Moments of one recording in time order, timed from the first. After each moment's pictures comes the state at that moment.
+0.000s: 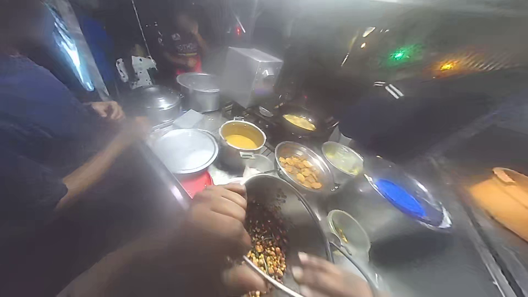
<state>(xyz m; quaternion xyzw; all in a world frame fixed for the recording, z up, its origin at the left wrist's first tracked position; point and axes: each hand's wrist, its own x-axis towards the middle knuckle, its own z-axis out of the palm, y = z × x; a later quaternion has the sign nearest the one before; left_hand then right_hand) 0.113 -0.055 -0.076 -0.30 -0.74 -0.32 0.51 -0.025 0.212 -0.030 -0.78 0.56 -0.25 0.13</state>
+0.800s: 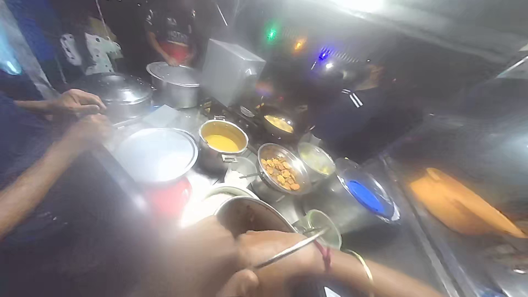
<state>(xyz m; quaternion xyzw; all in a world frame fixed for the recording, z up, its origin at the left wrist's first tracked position) 0.127 -0.061 -0.098 -0.11 -0.74 -0.50 0.44 -0.028 0.028 -0.055 -0.70 0.55 0.06 0.44</state>
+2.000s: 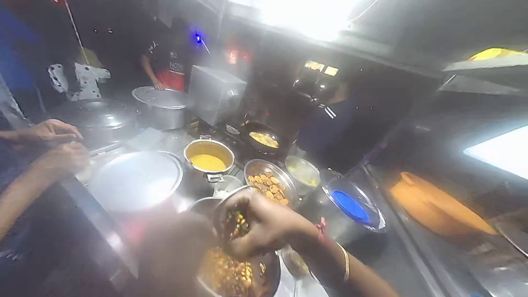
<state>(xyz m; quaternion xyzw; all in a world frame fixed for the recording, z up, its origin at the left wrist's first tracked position) 0.074 -0.071 -0.106 -0.09 -0.62 -0.54 0.56 -0.091 0.026 -0.022 -0.69 0.50 -0.35 0.38</state>
